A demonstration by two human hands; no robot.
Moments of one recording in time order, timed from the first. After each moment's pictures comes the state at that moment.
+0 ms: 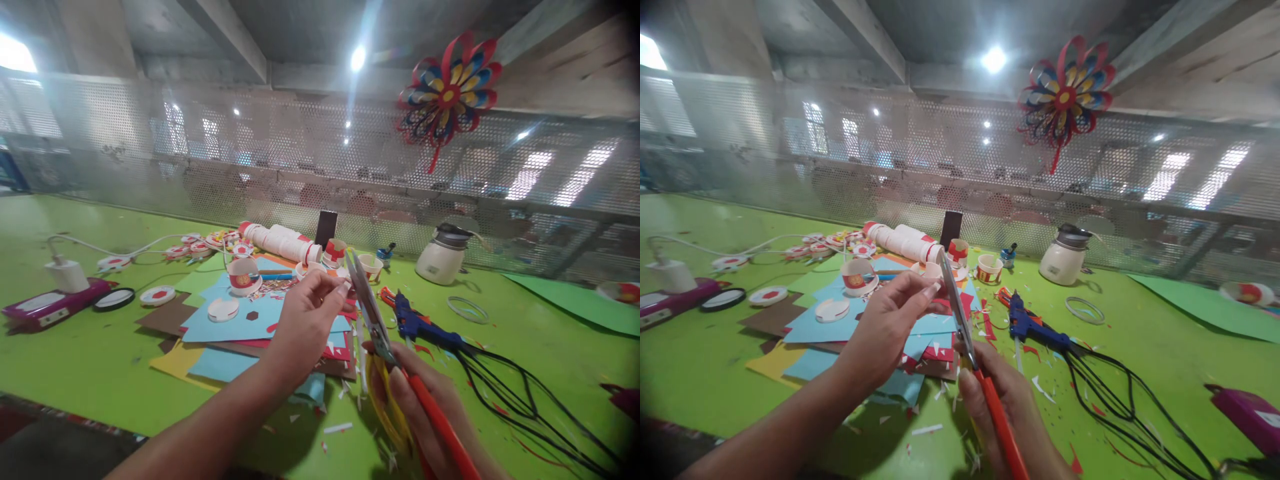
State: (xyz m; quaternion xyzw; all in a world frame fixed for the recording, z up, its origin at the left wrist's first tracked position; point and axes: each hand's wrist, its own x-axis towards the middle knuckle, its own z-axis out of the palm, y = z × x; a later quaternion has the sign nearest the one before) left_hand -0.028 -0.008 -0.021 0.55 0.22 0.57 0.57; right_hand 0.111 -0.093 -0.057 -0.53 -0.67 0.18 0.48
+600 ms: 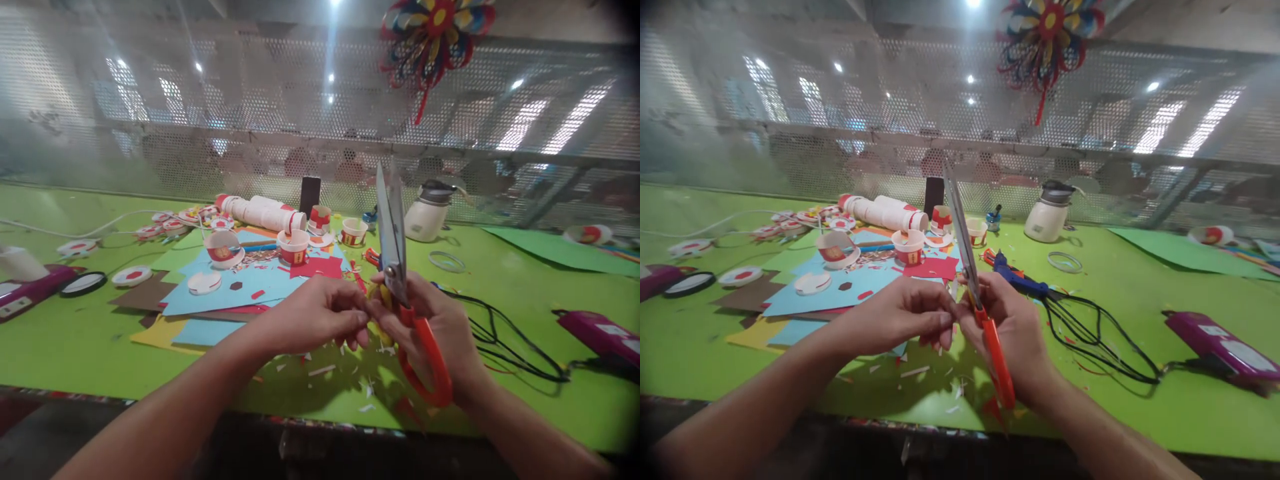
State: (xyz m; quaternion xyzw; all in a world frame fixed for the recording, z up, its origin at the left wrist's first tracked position) left_hand -0.023 -0.018 -0.031 0.72 0.17 0.22 0.63; right_hand 0.126 -0.088 -0.045 -0.51 -0.62 0.19 0.57
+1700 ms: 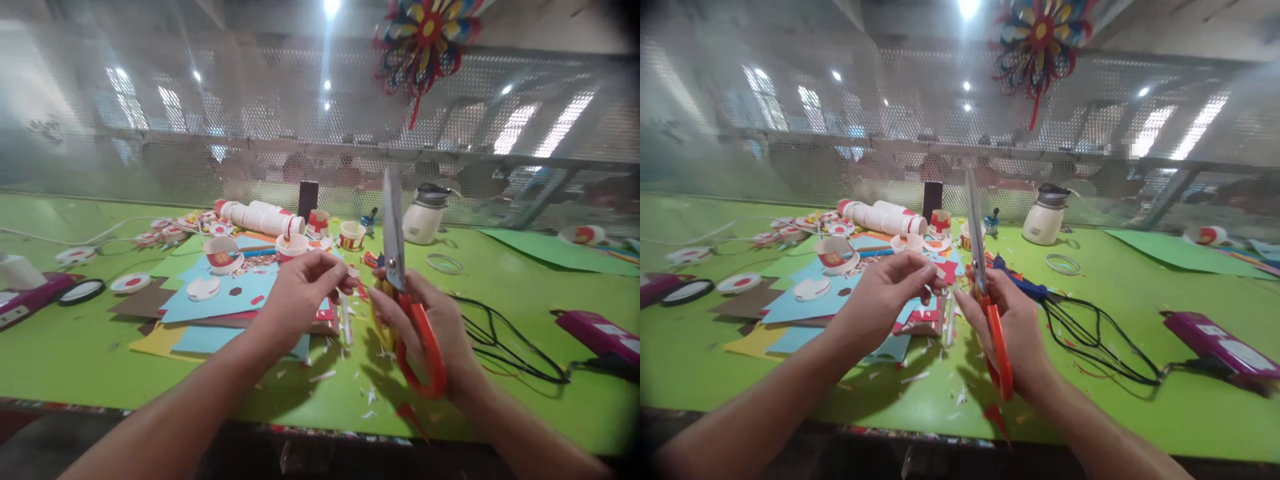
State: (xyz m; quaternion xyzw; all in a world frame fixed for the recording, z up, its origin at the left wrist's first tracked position) left_hand -0.019 -0.012 -0.031 0.61 0.23 0.46 0.60; right_hand 0.127 -0.083 -0.044 -0.57 -0.59 0.12 0.55
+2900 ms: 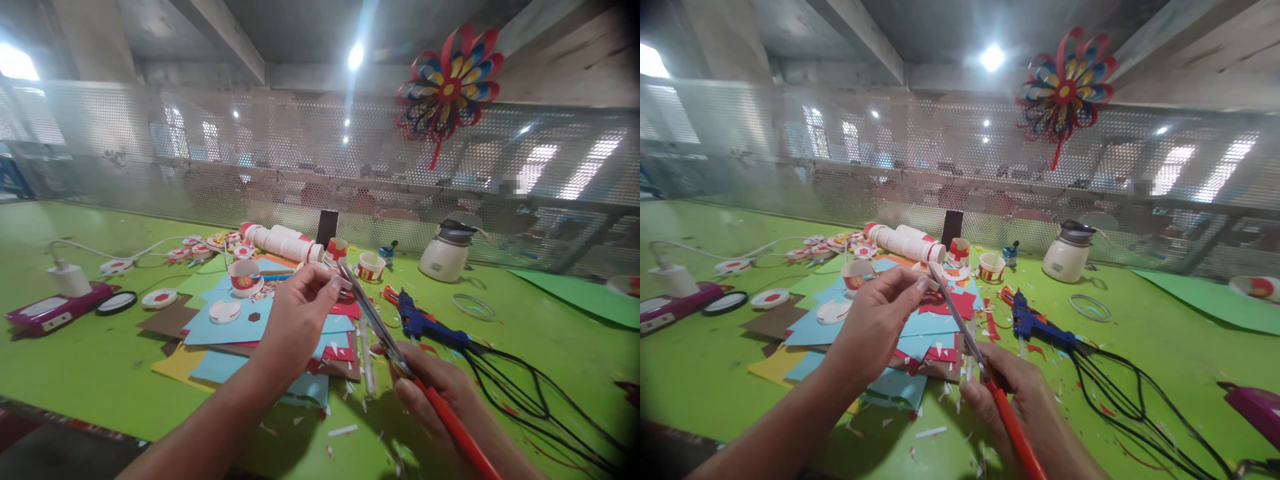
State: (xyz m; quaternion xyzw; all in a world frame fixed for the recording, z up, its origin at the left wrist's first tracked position) left_hand -0.038 -0.002 -0.020 0.57 0.25 0.56 0.55; right_hand 0.125 -0.088 -0.052 -0.52 -0.72 0.13 0.44
